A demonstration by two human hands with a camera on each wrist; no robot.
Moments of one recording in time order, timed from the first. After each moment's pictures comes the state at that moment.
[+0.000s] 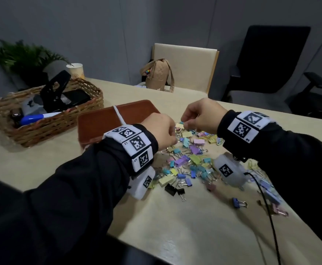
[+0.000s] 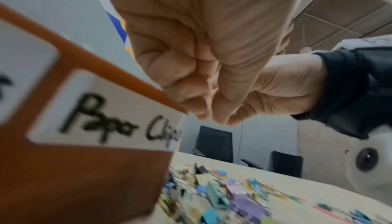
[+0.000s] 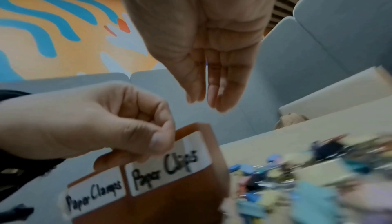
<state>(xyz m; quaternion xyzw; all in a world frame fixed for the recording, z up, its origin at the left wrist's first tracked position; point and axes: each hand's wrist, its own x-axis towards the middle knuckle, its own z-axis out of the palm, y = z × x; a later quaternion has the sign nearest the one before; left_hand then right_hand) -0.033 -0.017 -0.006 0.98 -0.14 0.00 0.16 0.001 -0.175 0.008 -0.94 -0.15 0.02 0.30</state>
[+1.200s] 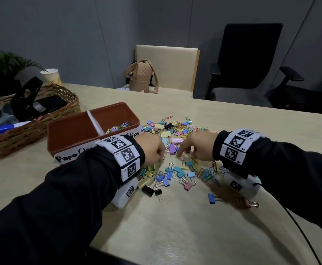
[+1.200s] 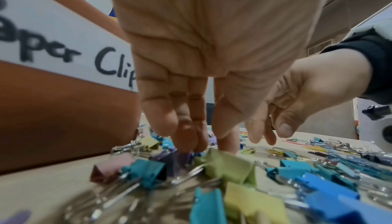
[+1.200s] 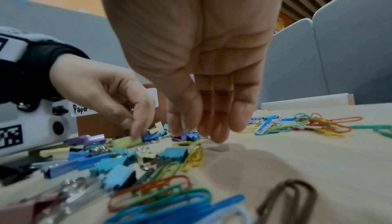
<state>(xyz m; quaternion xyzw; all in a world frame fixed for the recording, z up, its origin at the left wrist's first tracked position) -0.030 -0.051 -0.031 0.96 -0.23 -0.15 0.05 -0.024 -0.234 -0.032 -0.95 -0.24 0.17 0.03</state>
